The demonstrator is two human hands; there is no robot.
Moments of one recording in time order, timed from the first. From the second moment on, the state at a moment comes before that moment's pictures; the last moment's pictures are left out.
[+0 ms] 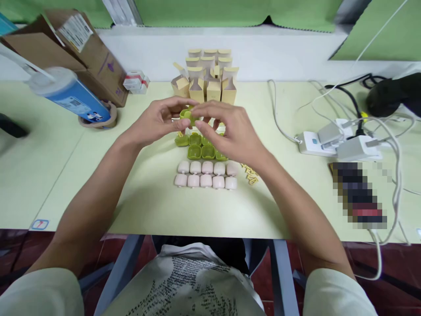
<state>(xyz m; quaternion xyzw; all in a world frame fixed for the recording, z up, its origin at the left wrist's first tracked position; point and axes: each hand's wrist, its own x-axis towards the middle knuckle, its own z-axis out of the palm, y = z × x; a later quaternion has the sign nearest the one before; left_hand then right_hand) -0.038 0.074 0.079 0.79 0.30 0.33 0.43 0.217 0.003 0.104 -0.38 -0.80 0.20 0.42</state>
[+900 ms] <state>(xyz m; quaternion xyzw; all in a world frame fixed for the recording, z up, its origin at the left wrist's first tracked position) -0.036 0.071 0.077 0.81 0.36 0.31 0.35 0.333 0.062 0.092 -0.58 -0.70 0.40 -0.14</state>
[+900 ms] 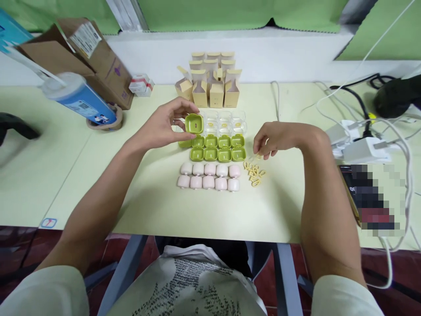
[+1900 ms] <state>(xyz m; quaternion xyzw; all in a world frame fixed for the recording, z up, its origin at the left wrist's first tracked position) -0.008 0.038 0.082 0.81 0.32 0.36 0.33 0.222 0.001 0.090 -0.39 -0.86 -0.05 0.32</state>
